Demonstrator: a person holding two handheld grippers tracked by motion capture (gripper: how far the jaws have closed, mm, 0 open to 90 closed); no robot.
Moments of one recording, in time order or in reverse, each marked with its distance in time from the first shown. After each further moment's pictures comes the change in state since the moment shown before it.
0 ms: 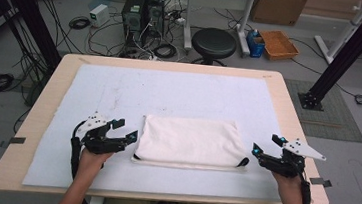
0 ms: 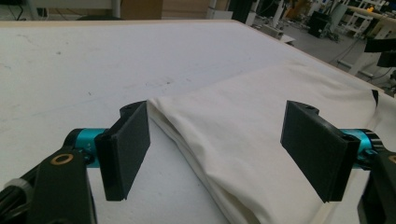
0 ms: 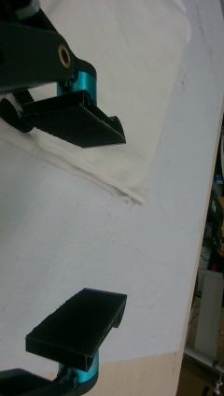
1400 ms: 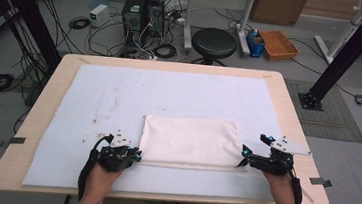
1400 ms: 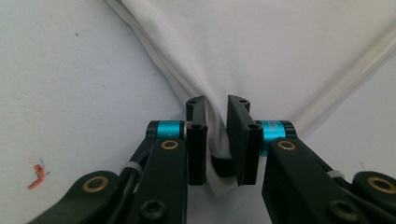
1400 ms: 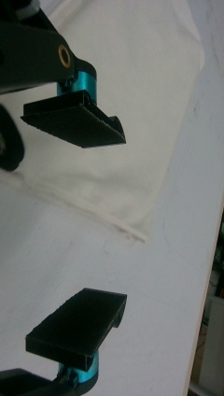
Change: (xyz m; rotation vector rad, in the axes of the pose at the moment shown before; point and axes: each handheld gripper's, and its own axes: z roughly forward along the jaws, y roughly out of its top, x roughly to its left) left arm -0.048 -0.023 0.016 0.411 0.119 0.095; right arm 0.017 0.002 0.019 0.039 0.077 -0.041
